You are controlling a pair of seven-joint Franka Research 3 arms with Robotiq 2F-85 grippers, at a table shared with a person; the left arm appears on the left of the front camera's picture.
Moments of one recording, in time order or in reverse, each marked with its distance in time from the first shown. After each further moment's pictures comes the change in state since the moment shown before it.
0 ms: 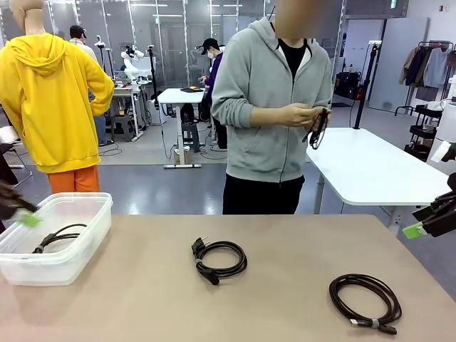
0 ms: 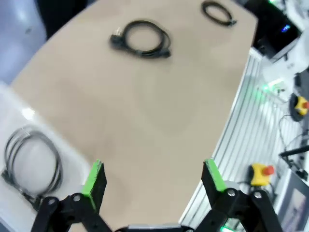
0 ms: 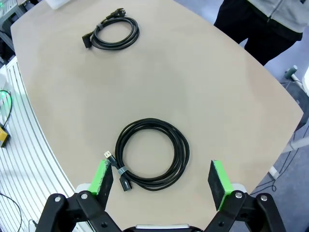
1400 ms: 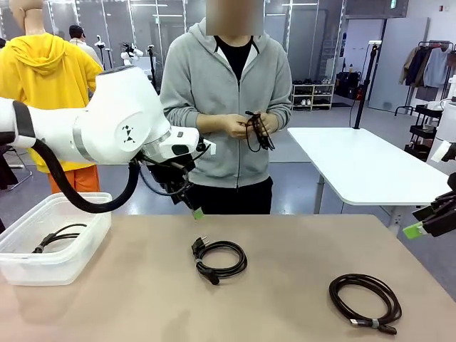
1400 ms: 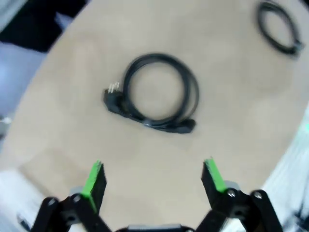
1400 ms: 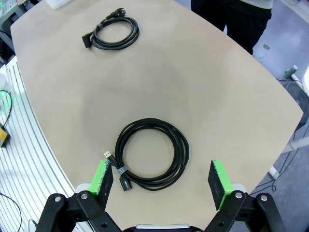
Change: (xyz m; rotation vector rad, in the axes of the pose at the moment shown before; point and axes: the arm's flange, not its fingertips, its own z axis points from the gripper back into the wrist) left arm 0.214 -0.021 -0.221 0.286 0.314 0.101; right arm 0.000 0.000 0.000 -0.001 0.000 0.000
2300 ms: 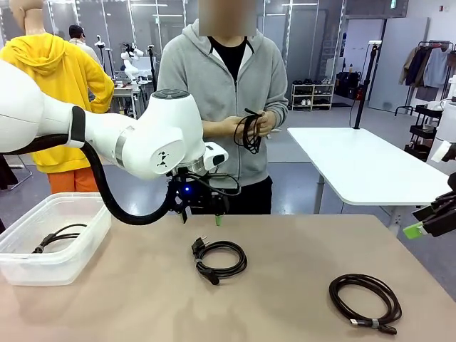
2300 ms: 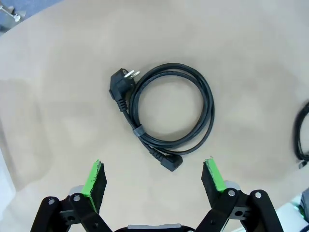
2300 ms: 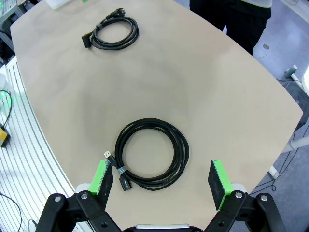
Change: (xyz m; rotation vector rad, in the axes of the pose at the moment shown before) left arm 0.030 -0.032 -0.058 0.110 0.079 0.572; right arm 0.000 0.000 0.000 -0.001 0.000 -0.001
